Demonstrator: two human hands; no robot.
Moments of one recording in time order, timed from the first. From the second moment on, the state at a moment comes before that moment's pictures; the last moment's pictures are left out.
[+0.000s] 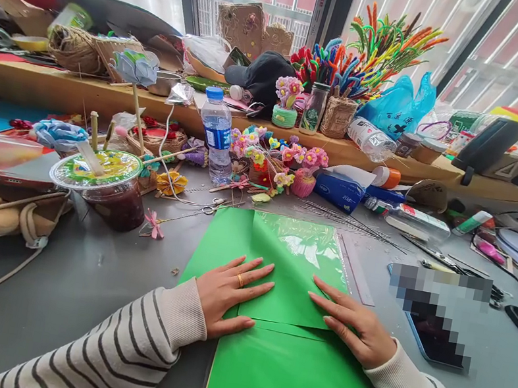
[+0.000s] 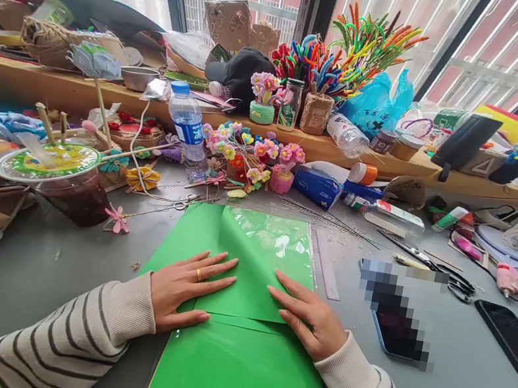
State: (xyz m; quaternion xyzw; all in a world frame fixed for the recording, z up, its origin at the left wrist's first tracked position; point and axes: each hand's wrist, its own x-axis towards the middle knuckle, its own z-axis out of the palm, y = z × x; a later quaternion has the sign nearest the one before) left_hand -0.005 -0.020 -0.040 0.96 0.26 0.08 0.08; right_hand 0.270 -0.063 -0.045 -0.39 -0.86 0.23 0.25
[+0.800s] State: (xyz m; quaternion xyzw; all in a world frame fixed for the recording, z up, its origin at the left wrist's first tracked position) left_hand -0.014 -0.021 -0.036 0.96 0.22 0.14 0.13; right_hand 0.268 -0.064 -0.049 -0.38 -0.88 0.19 0.20
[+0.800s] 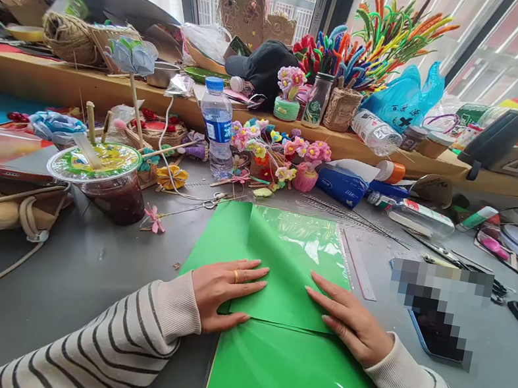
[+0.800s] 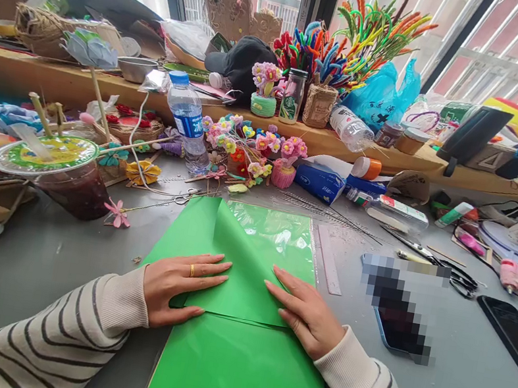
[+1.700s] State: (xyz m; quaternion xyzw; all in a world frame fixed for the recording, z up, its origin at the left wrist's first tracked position) left_hand -0.020 -0.024 -0.033 0.95 0.21 0.16 0.14; right_hand 0.266 -0.065 -0.047 -0.39 -0.89 0.18 0.17
